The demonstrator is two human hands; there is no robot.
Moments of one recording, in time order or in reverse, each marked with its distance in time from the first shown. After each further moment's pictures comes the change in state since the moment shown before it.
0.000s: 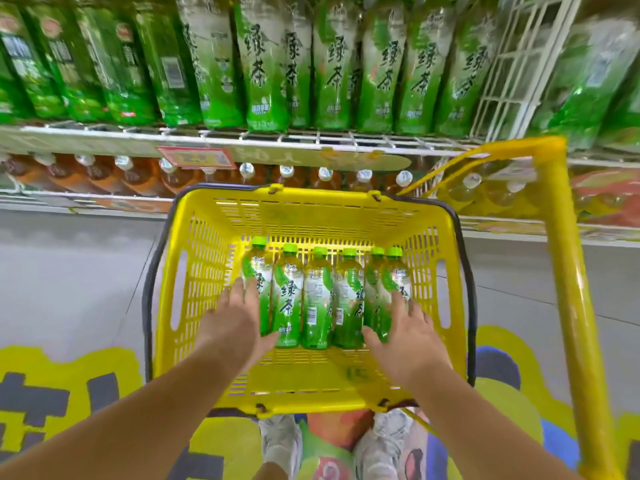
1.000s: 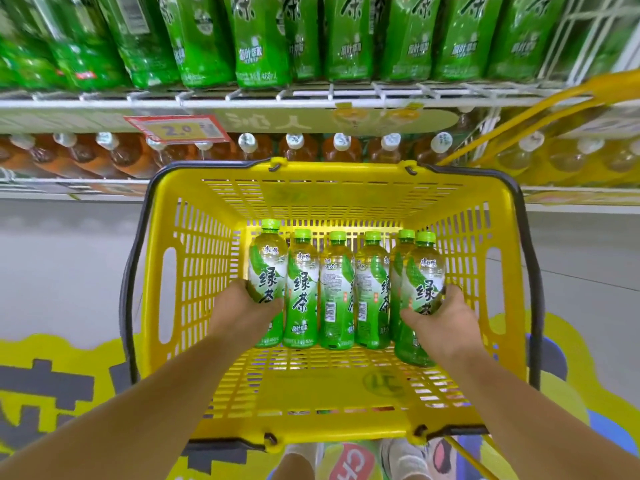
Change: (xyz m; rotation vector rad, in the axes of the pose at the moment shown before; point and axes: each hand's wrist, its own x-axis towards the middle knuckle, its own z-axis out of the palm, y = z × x) left_hand 0.055 -0.009 0.029 -0.775 -0.004 -0.419; right_hand 0.067 0.015 0.030 0.622 0.062 0.275
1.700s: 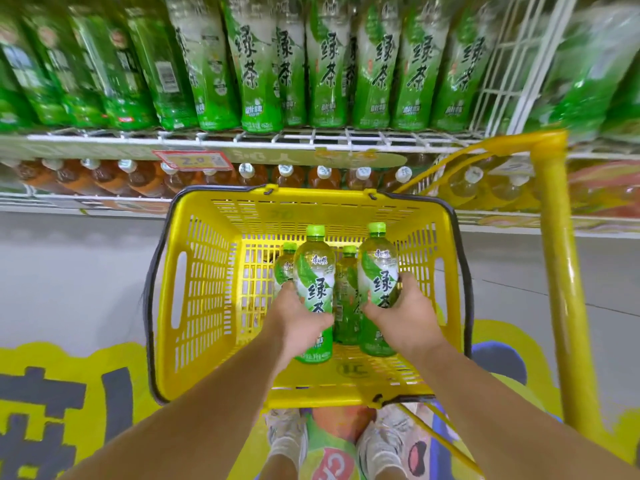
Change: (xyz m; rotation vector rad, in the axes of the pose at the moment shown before) left_hand -0.097 0.073 0.011 -0.282 -0.290 0.051; right_hand -0.051 -0.032 -0.036 0.127 -0.065 -0.251
